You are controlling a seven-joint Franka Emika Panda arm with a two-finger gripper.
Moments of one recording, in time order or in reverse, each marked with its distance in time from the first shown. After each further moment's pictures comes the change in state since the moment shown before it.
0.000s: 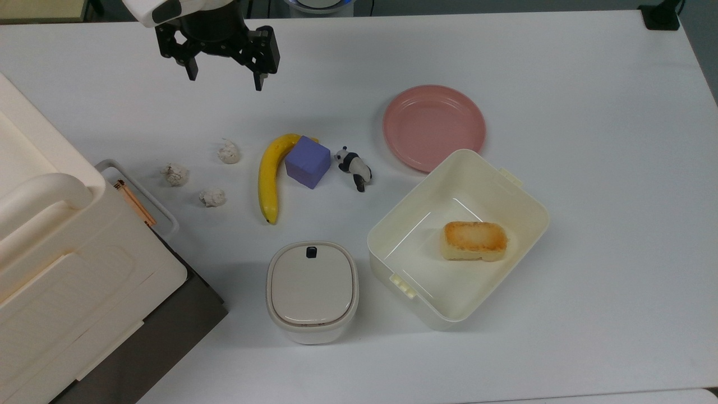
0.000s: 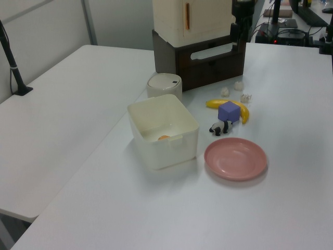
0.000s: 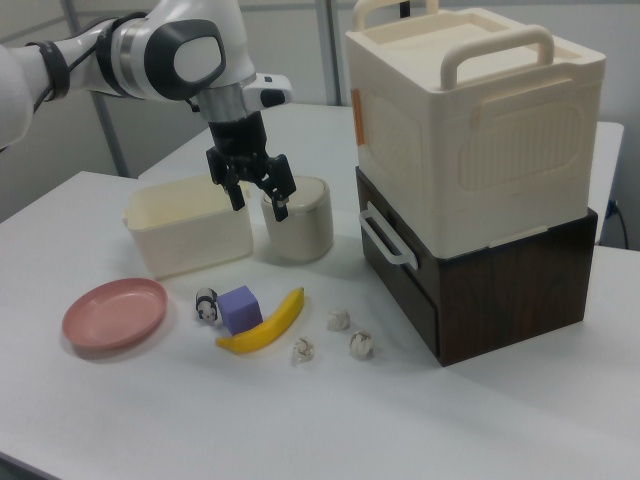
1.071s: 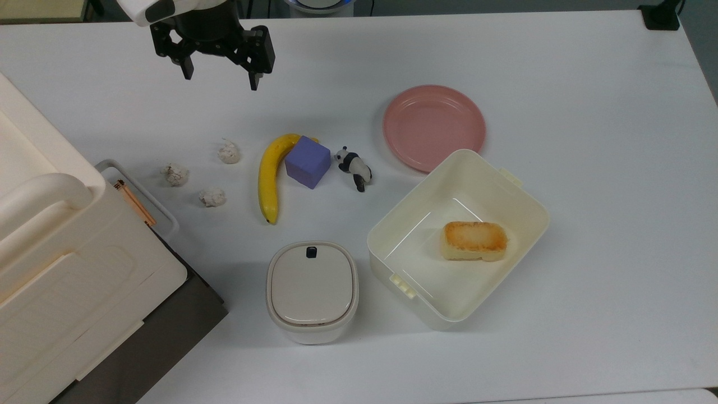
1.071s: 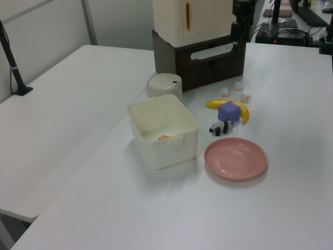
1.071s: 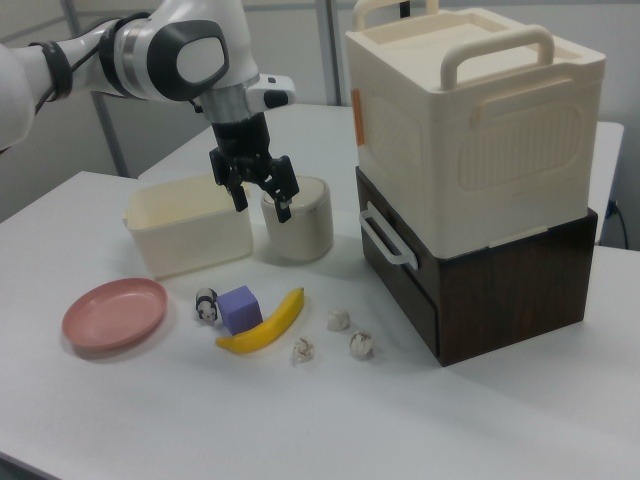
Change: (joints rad) arm -0.010 0.000 0.000 -0.001 0.000 0.000 0.000
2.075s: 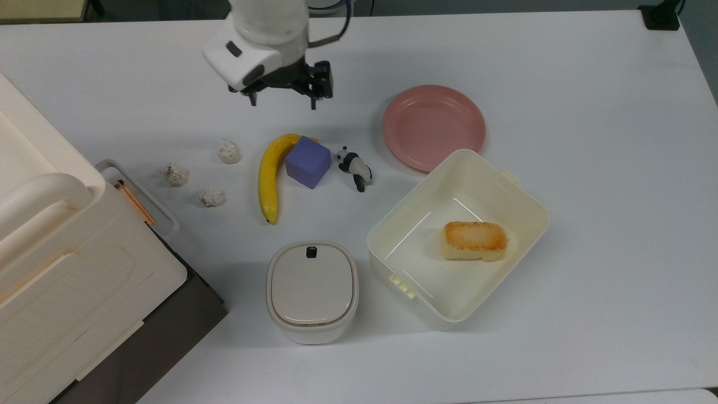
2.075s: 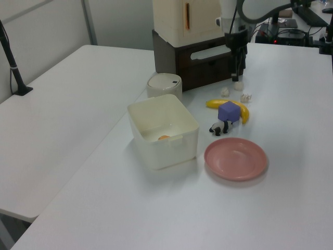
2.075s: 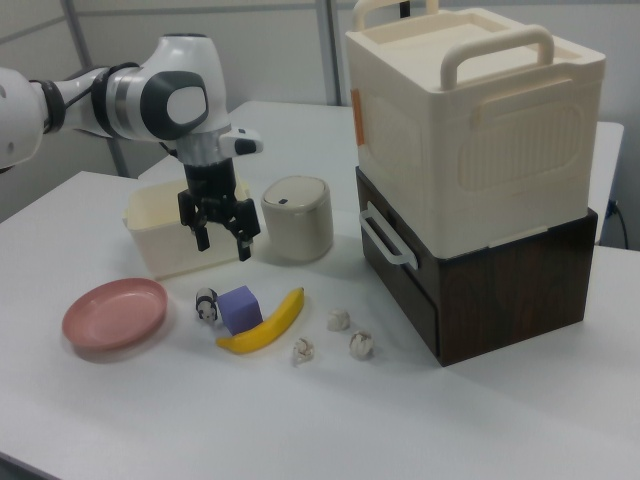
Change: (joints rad) arm 0.114 0.058 0.018 -0.100 0.005 0.000 0.048
